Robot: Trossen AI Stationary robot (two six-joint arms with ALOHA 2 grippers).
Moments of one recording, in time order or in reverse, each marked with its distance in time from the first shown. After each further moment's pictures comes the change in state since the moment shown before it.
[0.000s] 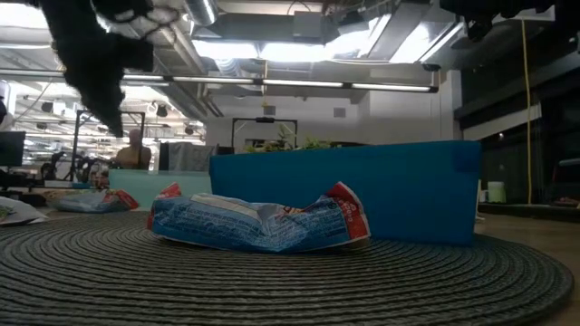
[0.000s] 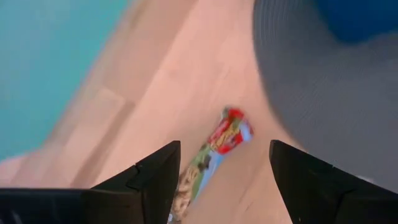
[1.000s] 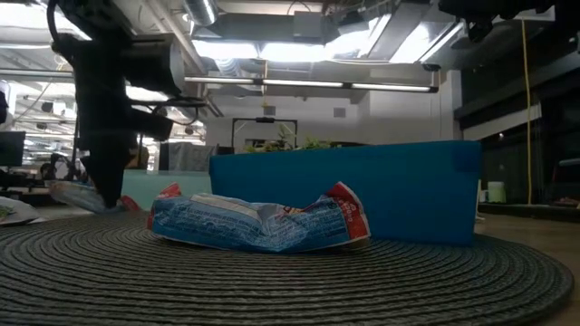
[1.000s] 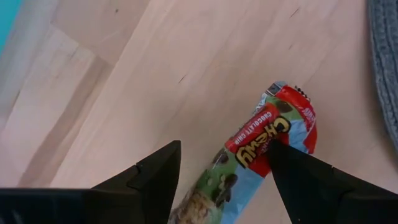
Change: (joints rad) left arm 0.000 0.445 -0.067 0.212 -0.043 -0.121; right arm 0.000 0.000 0.000 -0.001 0.029 0.002
